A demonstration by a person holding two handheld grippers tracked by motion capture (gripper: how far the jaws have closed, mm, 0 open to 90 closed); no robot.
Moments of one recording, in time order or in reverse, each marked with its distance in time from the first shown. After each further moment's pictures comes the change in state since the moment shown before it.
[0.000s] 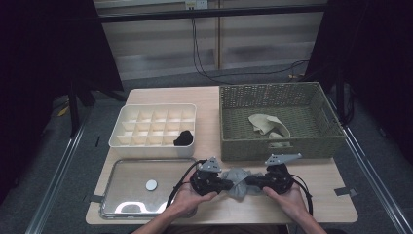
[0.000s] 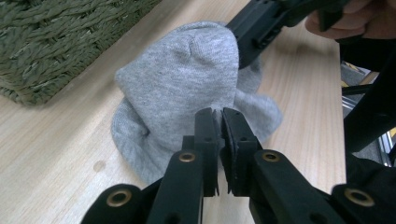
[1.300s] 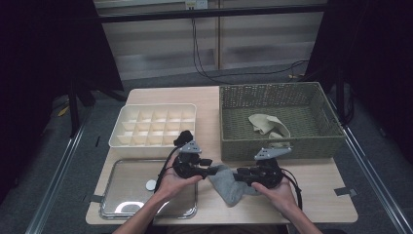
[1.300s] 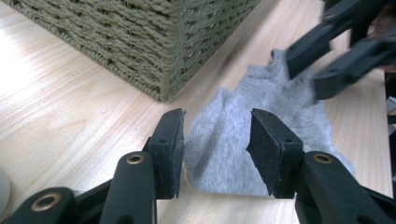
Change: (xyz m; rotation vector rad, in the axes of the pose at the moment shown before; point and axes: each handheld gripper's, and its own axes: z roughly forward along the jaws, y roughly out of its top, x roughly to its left) left arm 0.048 0.004 -0.040 -0.047 0.106 -0.087; right arm 0.017 0.025 0.012 -0.041 0.016 -0.037
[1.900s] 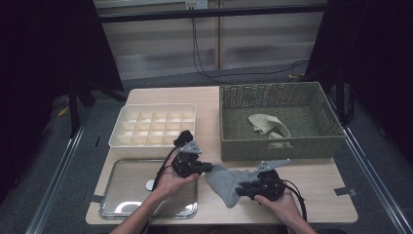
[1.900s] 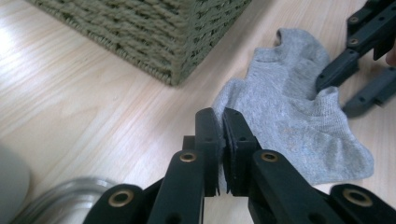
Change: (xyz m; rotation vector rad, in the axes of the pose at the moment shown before) left arm 0.006 -0.005 -0.003 0.050 0.009 0.019; right arm 0.004 -0.031 0.004 0.098 0.034 0.025
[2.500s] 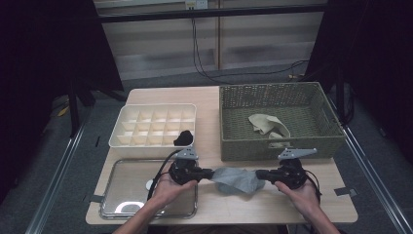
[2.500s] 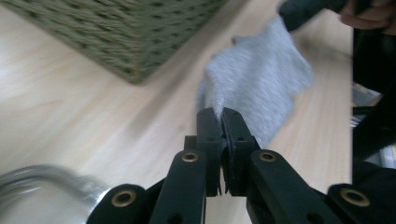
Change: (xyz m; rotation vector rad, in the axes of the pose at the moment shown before) left arm -0.023 -0.005 -0.006 -0.044 -0.079 -0.022; right arm -0.030 0.011 -0.055 -0.089 -0.112 0.041
